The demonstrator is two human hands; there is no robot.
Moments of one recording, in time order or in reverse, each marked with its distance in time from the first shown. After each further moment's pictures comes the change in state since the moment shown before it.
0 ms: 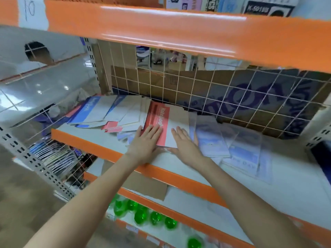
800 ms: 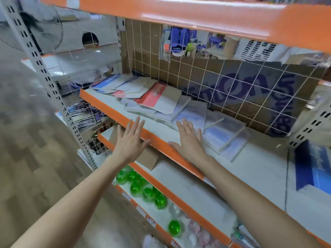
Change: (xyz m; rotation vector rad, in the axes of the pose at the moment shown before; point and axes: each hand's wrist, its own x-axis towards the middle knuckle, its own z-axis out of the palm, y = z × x) left_hand -0.123 0.139 0.002 -0.219 0.179 -0.510; right_hand -0.126 0.084 0.001 0.125 0.118 -0.252
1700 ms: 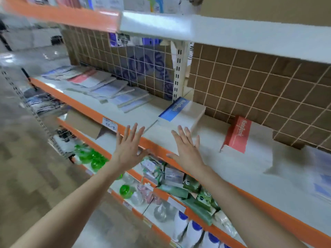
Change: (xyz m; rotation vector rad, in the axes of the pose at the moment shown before) left_hand -0.222 0.411 0.024 0.008 -0.004 0.113; right_hand -0.366 0.289 -0.116 -0.094 0.018 -0.001
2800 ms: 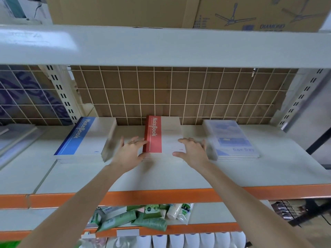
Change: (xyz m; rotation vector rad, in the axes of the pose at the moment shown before) left_hand 0.117 0.221 0.039 -0.134 -0.230 0.625; right_hand -0.100 0.209 -0.046 0.095 0.185 0.709
